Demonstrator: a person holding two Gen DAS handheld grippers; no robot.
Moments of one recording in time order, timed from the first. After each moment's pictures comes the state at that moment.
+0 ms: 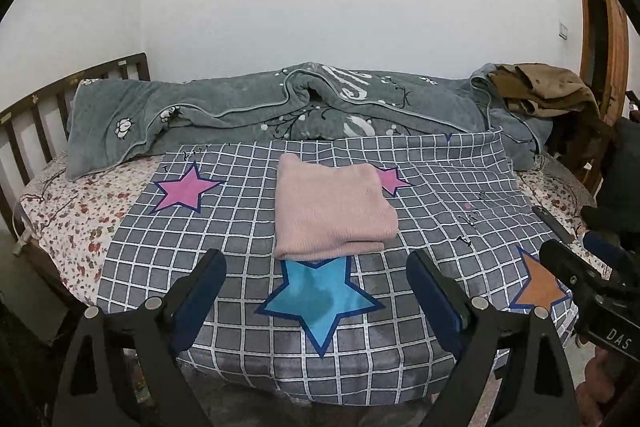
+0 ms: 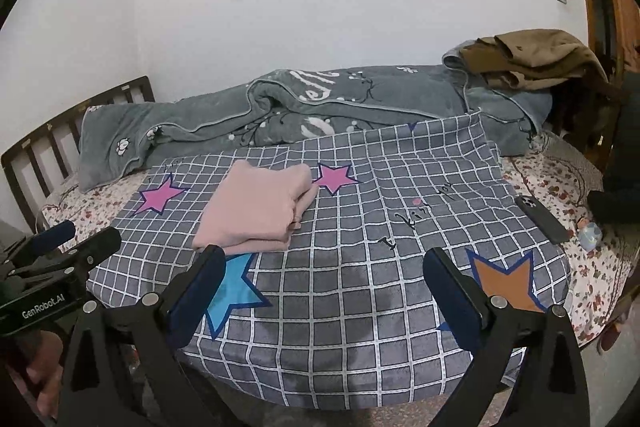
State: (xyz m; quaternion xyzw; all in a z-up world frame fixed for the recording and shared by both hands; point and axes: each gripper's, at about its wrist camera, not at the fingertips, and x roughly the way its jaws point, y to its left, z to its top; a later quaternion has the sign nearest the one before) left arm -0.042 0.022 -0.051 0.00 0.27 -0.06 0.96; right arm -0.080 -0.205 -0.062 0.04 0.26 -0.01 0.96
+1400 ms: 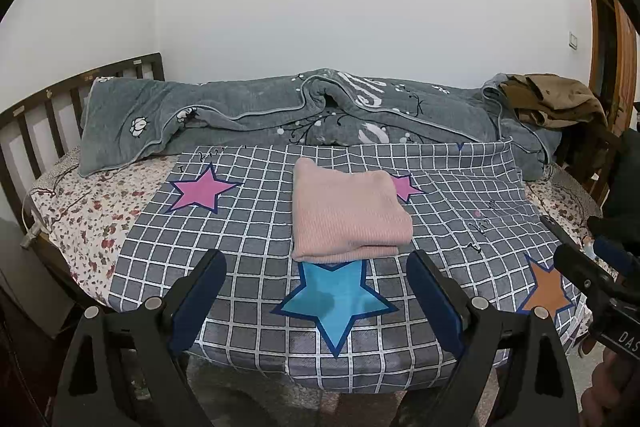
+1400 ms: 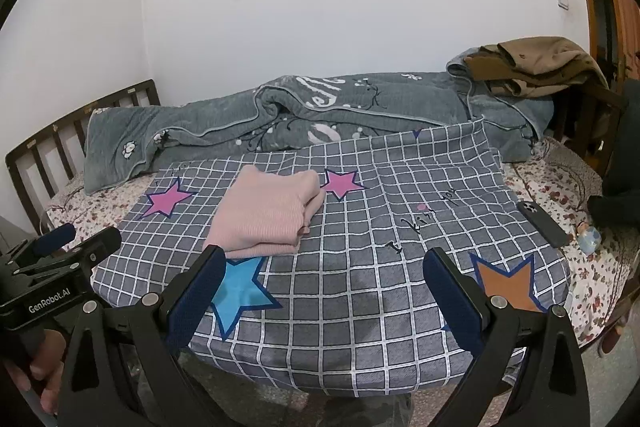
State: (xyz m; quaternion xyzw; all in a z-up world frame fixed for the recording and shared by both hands) left arm -0.051 0.034 -0.045 -0.01 0.26 -0.04 0.97; right arm -0.089 -0.200 -0.054 0.04 0.26 0.00 0.97
